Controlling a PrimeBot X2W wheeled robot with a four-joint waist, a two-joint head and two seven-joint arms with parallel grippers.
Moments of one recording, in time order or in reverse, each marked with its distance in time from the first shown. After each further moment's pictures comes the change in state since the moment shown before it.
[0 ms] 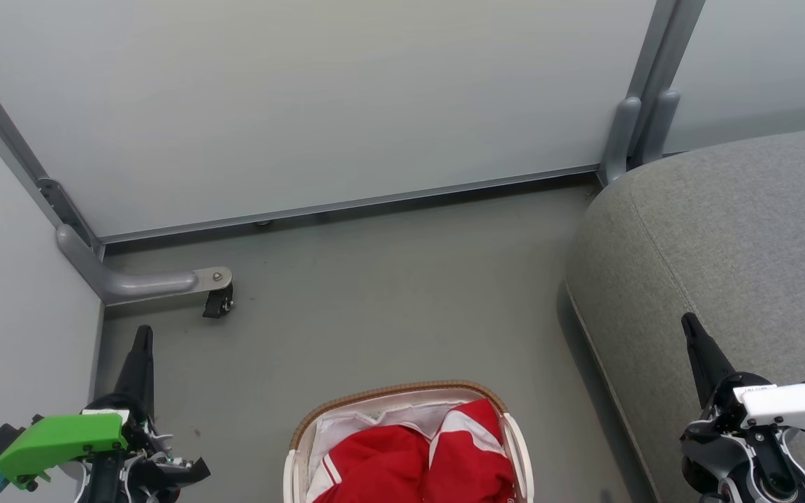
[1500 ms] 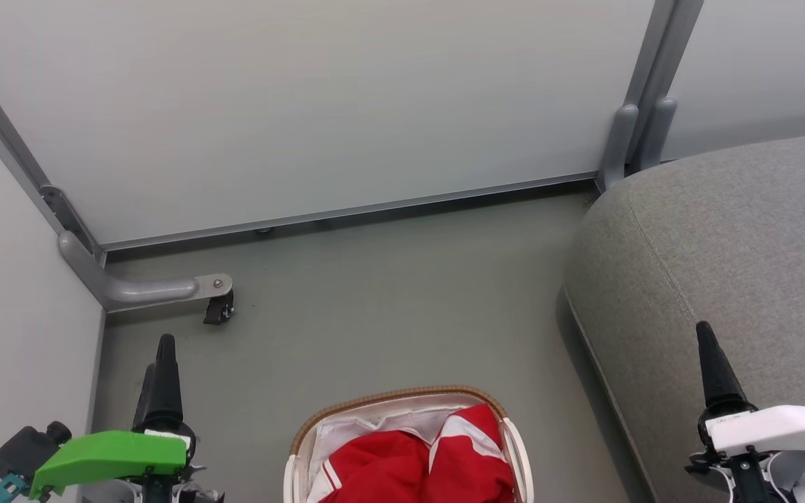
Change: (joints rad) left arm 0.074 -0.008 -0.084 -0.048 0.436 0.022 -0.151; right arm 0.069 0.014 -0.015 -0.040 -0.508 0.000 -0.151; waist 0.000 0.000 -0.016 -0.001
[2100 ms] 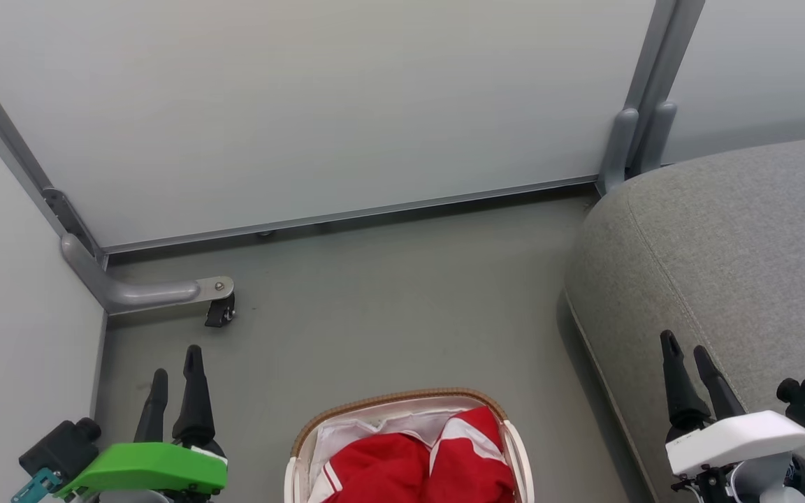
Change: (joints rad) left arm 0.040 0.002 -0.053 -0.026 0.348 0.013 -0.058; right arm 0.029 -0.005 0.073 -0.032 -0.384 0.000 -0.058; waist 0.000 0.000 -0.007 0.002
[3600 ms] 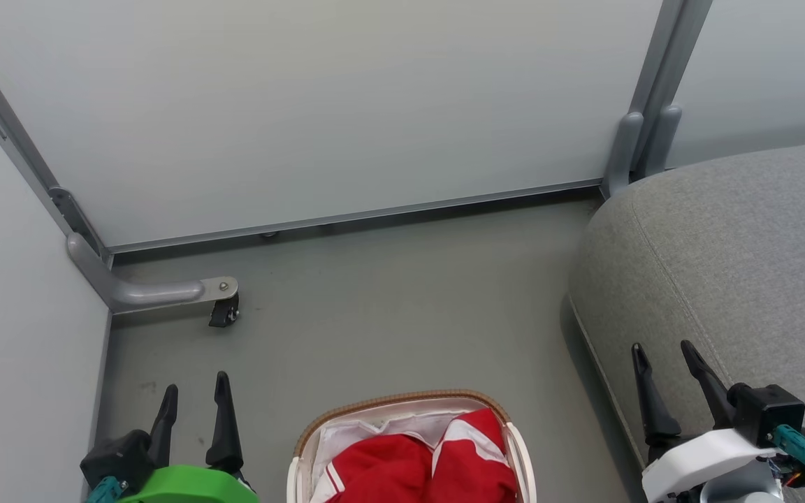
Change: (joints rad) left arm 0.021 0.003 -0.053 0.090 0.411 0.031 -0.113; right arm 0.017 -0.006 0.038 0.005 -0.497 0.000 -0.114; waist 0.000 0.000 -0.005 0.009
